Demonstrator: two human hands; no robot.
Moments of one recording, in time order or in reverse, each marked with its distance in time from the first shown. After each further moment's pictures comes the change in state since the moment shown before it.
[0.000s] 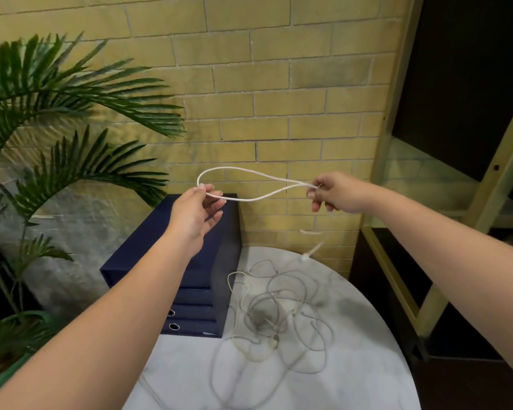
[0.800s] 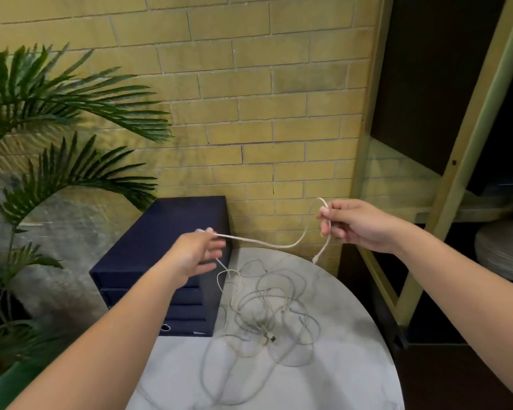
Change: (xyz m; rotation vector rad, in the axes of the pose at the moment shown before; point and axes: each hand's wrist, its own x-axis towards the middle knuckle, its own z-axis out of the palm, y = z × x) left_hand -0.030 -0.039 -0.014 0.493 -0.158 -0.287; right_hand -0.073 0.052 0.005 0.759 -0.139 0.066
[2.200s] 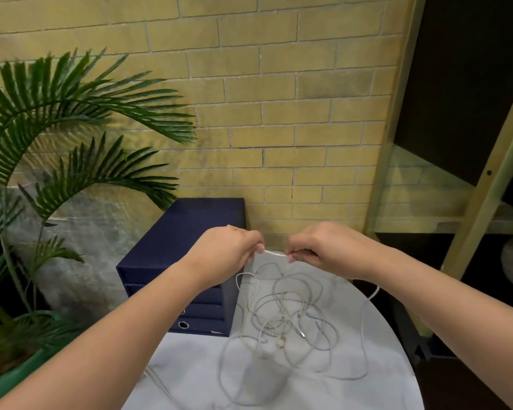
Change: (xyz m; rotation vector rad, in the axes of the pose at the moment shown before) left_hand -0.029 0.010 -0.014 1.271 0.011 1.162; right_hand -0.001 -0.016 0.089 -1.267 -0.039 -0.710
